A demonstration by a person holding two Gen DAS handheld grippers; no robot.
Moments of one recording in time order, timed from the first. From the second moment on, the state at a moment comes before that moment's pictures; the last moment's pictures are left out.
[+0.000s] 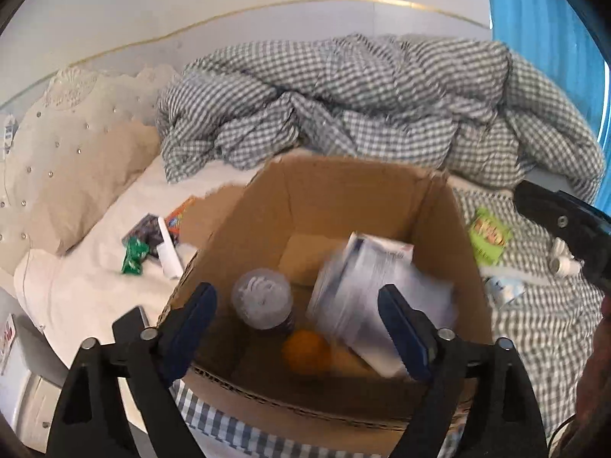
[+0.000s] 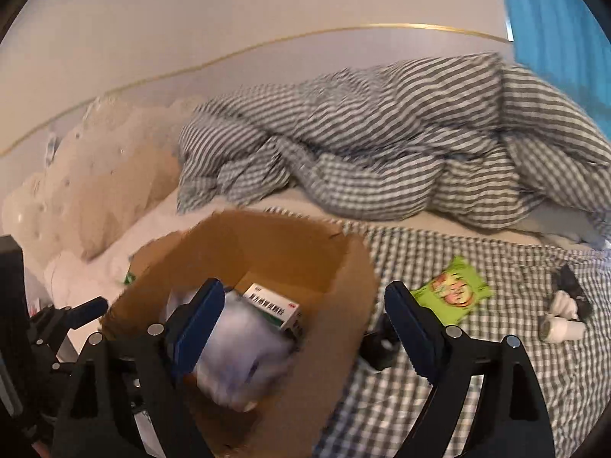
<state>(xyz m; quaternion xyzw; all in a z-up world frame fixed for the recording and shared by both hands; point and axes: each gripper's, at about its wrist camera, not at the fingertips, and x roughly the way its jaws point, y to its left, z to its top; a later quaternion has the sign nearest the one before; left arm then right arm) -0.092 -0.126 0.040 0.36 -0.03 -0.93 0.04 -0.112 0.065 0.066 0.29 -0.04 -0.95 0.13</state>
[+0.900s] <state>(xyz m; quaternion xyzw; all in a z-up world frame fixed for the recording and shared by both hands) -0.128 0.109 -0.049 0.39 -0.02 -0.92 -0.08 -0.078 0.405 -0.016 0.35 -0.13 -0.92 -0.10</state>
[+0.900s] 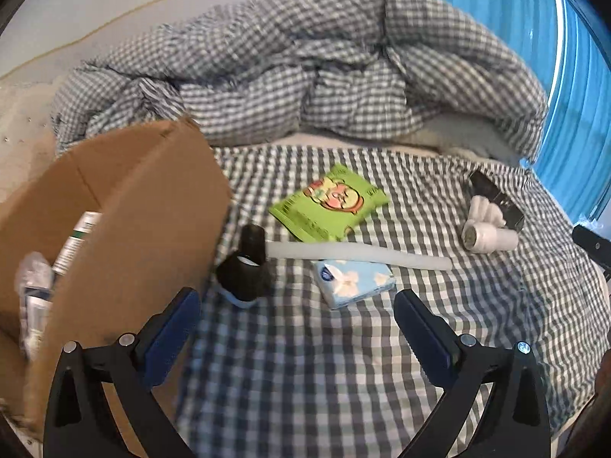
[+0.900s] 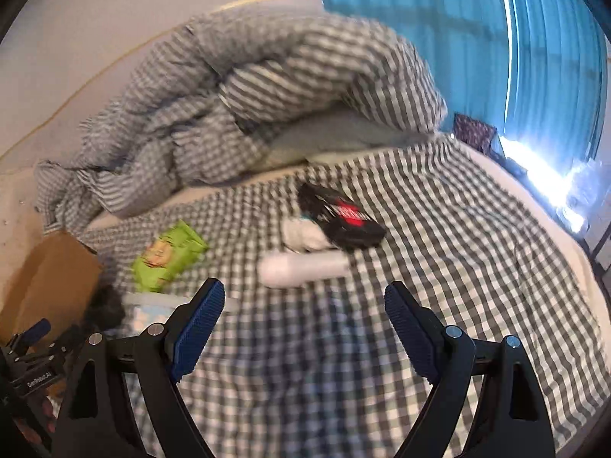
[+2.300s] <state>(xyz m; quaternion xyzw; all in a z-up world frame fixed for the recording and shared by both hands) -0.180 0.135 -0.085 0.39 -0.07 -0.92 -0.08 -0.176 0.420 -0.129 0.40 -0.13 -0.90 -0.13</state>
